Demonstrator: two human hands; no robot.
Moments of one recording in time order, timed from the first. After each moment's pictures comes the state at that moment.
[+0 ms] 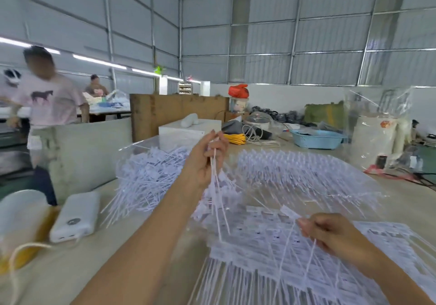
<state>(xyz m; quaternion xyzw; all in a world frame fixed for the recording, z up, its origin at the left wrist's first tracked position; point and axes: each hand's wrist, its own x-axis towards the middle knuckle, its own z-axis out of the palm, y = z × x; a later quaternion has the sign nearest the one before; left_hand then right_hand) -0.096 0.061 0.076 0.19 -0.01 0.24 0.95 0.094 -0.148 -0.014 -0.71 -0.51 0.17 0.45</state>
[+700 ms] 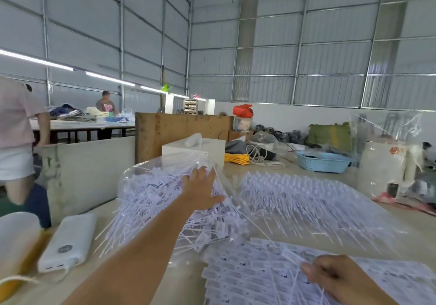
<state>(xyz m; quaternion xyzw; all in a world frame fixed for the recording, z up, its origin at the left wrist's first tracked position) -0.059 0.170 0.019 0.89 0.42 0.14 -0.10 0.097 -0.138 -0.014 -0.78 -0.52 0.12 0.33</state>
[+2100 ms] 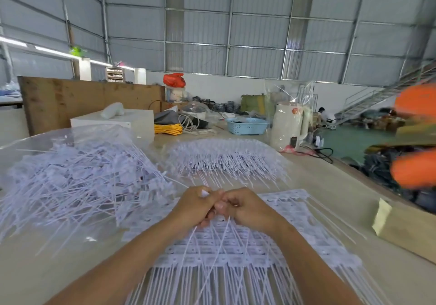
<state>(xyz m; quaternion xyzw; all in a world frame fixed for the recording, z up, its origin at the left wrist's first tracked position) -0.025 -0.041 -0.010 0.75 0.22 0.23 0.58 0.079 -0.151 -0.003 -0.69 -0.56 0.17 0.42</state>
